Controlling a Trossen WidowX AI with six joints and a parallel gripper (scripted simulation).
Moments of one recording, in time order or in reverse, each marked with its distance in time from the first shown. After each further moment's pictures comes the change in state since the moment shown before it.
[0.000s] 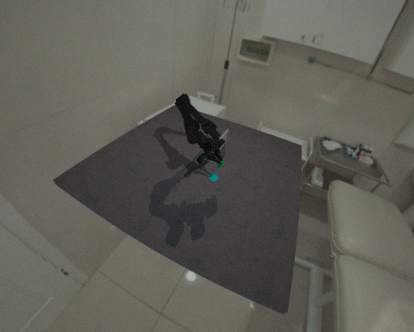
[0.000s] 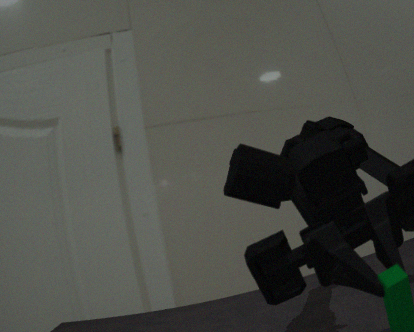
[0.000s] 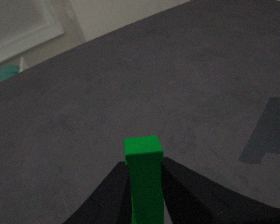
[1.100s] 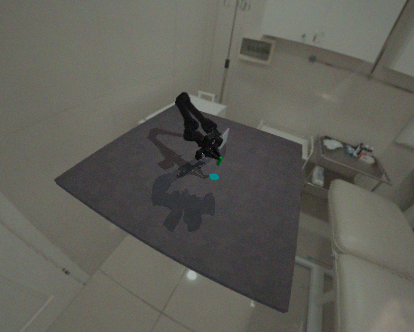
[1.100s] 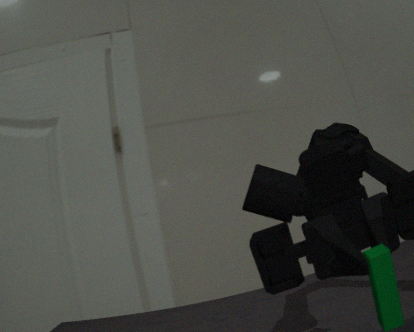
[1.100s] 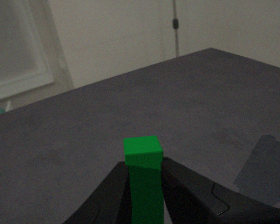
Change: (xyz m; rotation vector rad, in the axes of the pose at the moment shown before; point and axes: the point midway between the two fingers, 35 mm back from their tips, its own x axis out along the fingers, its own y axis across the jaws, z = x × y) arm -0.019 0.001 -0.002 -0.092 -0.233 -0.066
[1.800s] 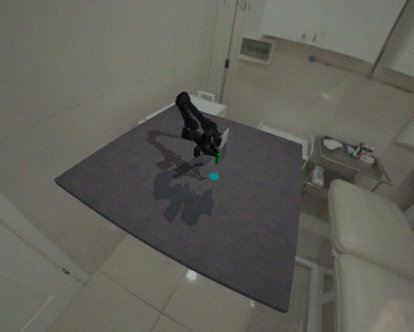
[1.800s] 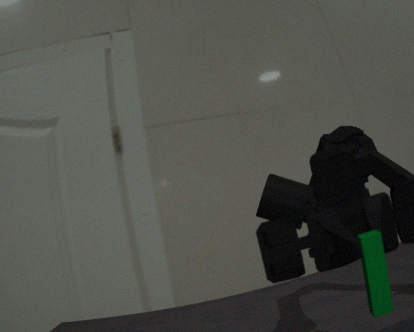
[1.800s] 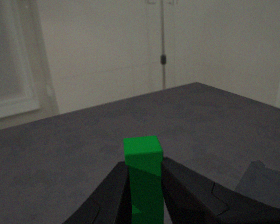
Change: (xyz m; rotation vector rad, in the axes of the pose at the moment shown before) arm -0.016 0.003 0.002 -0.079 -0.139 -0.059
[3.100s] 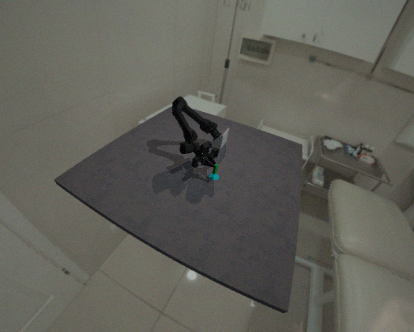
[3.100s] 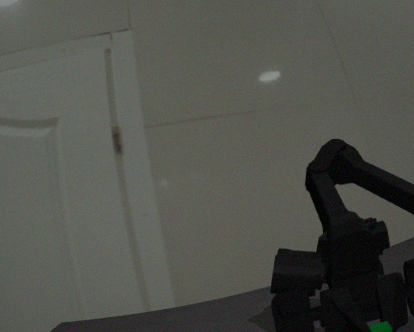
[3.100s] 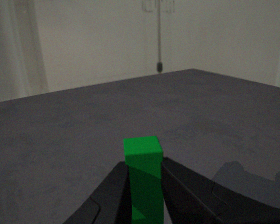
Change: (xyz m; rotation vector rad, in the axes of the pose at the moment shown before) arm 0.005 -0.003 -0.080 -0.024 -0.026 -0.017
